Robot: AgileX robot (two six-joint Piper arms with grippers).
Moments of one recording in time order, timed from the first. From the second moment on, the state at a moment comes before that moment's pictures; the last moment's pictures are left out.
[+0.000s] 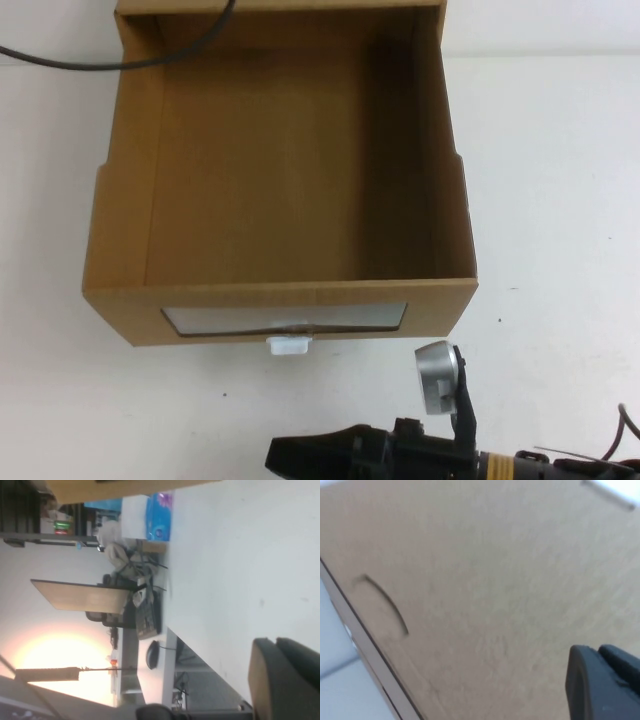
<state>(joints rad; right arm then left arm) 0.95 1.70 -0.44 -0.46 -1.14 1.61 -0.12 1.91 -2.20 -0.61 0.96 0.74</state>
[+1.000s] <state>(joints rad) 0.95 1.01 -0.22 -0.42 -0.92 1.43 -0.12 1.37 -1.84 -0.31 0.92 0.48</state>
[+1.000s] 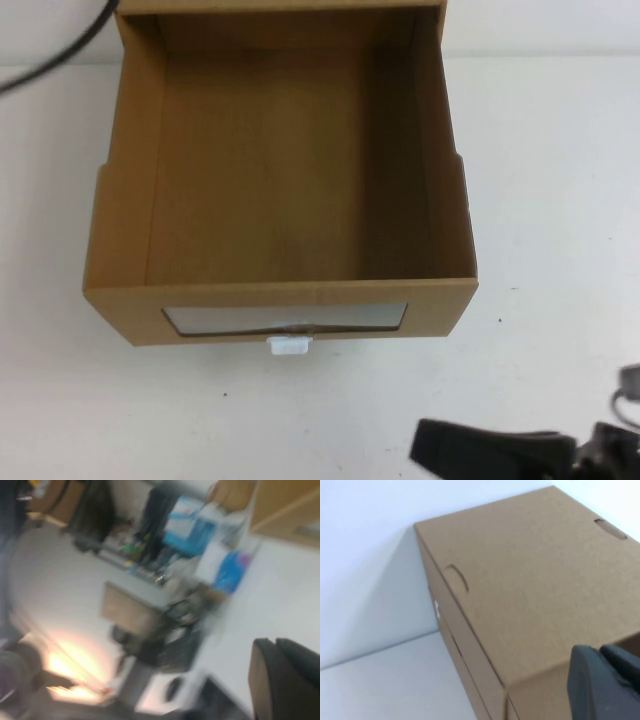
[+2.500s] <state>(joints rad) 0.95 0.60 -0.68 -1.26 0.70 1.16 -0.12 0.34 -0.51 -0.16 0.74 0.21</state>
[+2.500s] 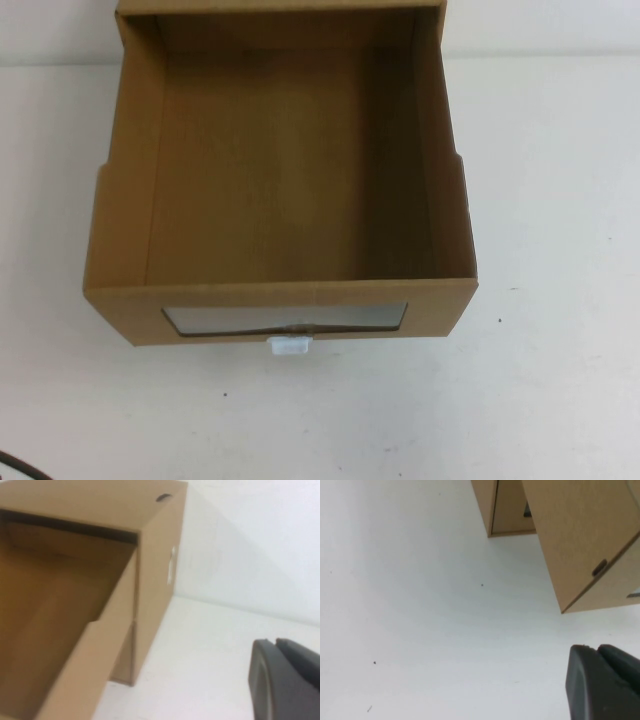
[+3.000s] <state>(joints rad) 0.95 0.67 -0.68 -1.20 0.42 1.16 -0.12 0.34 -0.50 -0.16 0.76 0.21</state>
